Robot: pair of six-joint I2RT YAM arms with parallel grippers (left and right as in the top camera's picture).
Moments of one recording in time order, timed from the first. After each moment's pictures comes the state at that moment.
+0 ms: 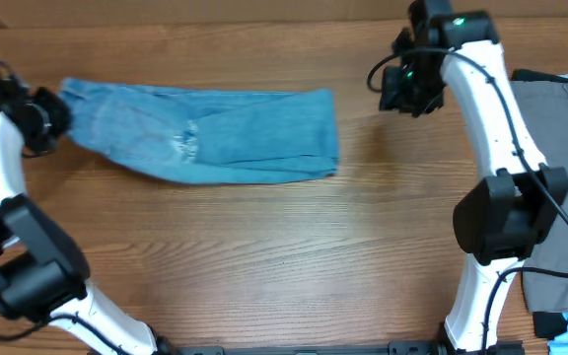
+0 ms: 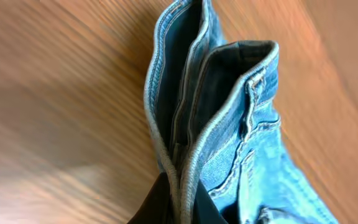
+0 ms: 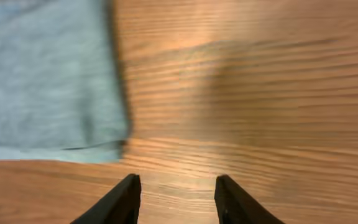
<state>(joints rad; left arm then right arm) 0.52 2.01 1.67 -0.74 0.32 -0.40 0.11 2.15 2.17 -1.43 -0.17 0.15</state>
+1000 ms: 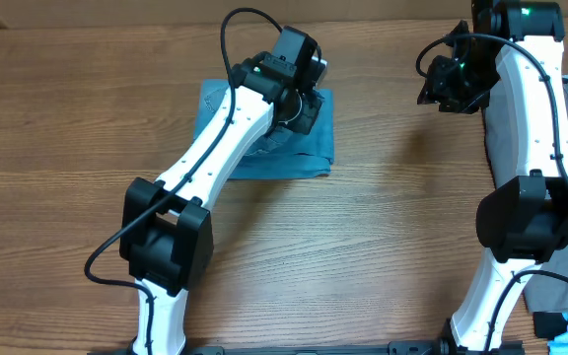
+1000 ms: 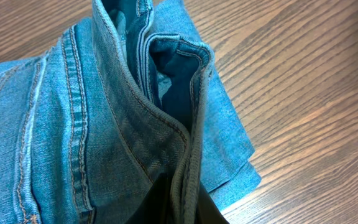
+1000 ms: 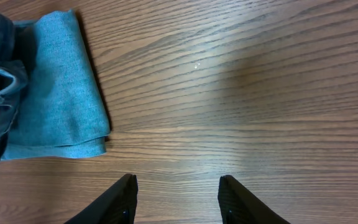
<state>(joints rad) -0.49 2.11 1.91 -0.93 0.08 -0.04 -0.05 2.15 2.22 -1.53 -0.24 0.15</state>
